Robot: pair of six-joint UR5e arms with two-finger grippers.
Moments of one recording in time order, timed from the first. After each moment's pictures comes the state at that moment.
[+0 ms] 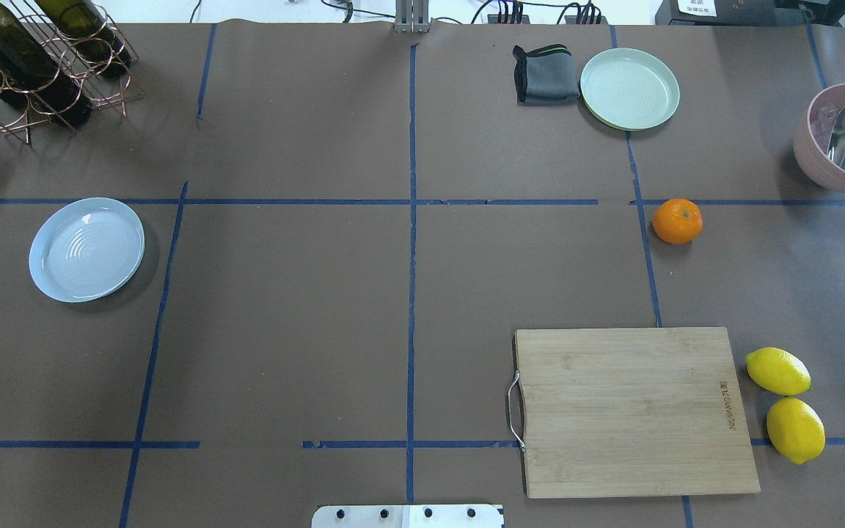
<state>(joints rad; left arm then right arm) -1.59 -1.52 -1.78 -1.45 -2.39 0.20 1.51 -1.66 1.83 -1.73 2.35 -0.15</state>
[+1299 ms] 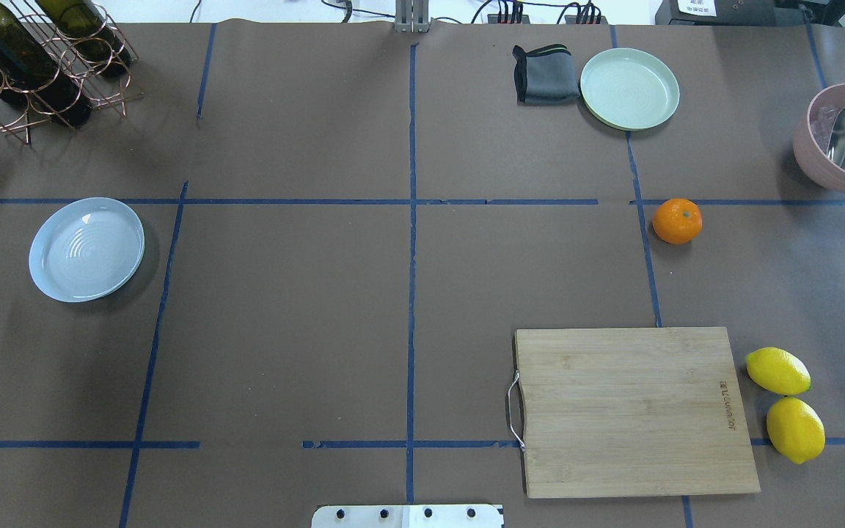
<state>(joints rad) -1.27 -1.54 -1.59 -2.00 -2.42 -0.36 1.50 -1.67 1.81 -1.73 2.40 -0.16</state>
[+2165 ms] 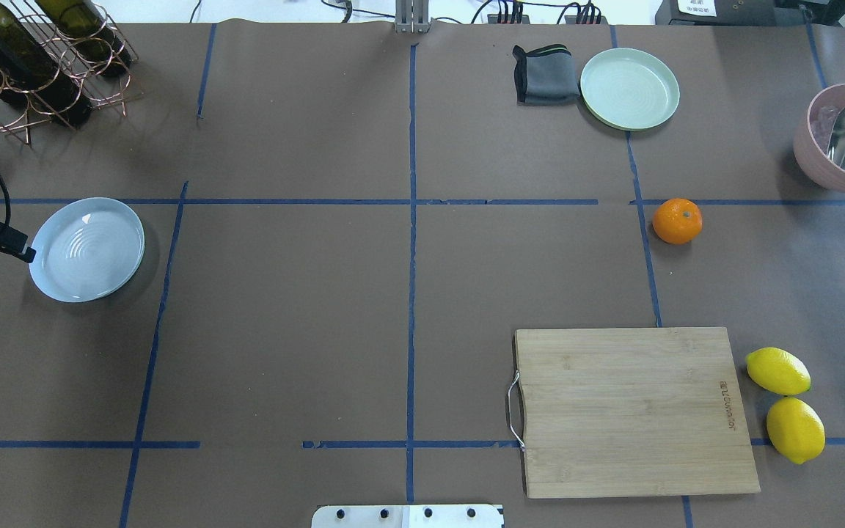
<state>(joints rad) -1.07 -1.61 -1.50 -2.10 -2.35 -0.59 1.50 -1.67 1.81 -1.73 2.42 -0.16</state>
